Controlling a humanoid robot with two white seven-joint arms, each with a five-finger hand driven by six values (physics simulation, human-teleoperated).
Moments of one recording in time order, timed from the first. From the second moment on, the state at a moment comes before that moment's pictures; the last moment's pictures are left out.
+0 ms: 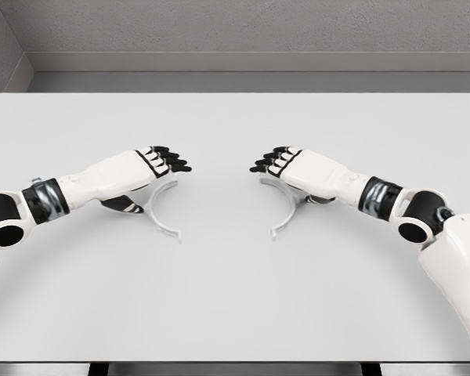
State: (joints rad) left arm -0.48 0.70 -0.64 -1.40 -0.55 -0.61 -0.15; right arm -0.41 -0.42 0.40 -1.41 0.82 -0.61 0.35
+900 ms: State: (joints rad) left arm -0.49 0.70 -0.63 -1.38 -0.54 -0.61 -0.15; right arm -0.41 -0.39 0.45 -1.49 0.80 -0.61 0.38
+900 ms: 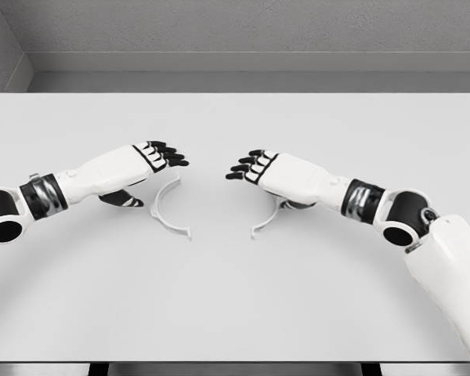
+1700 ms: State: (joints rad) left arm -0.49 0.65 -0.64 -1.37 -0.55 -0.61 -0.17; right arm -0.43 -0.42 0.43 -1.49 0.80 -0.61 0.37
